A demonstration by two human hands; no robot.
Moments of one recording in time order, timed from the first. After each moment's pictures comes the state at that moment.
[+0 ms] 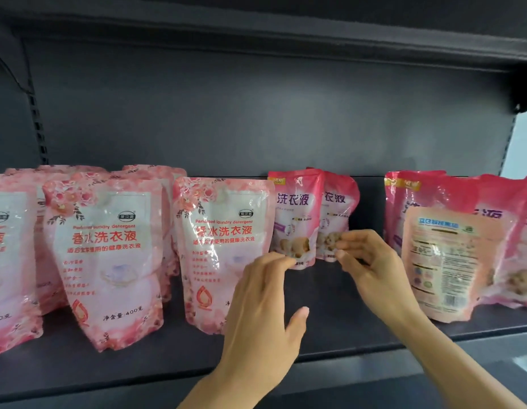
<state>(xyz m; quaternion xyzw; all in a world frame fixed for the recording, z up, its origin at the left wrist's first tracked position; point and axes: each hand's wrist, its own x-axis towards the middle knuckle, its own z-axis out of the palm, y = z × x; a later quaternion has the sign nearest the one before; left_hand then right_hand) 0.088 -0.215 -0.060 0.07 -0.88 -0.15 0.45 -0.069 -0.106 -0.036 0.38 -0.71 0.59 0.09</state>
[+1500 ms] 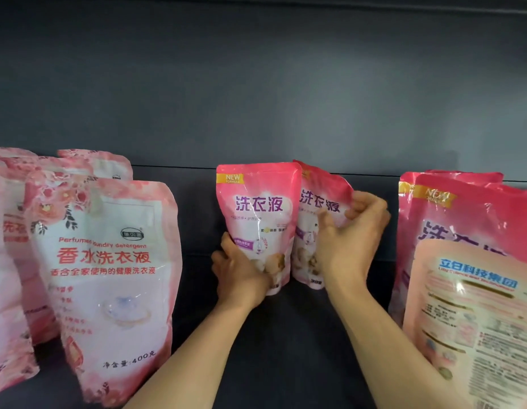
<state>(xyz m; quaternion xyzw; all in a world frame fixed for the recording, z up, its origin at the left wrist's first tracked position) -0.121 -0.295 -0.071 0.42 -0.74 -0.37 0.37 -0.190 -0.189 -0.005 0.24 -0.63 0.70 0.21</state>
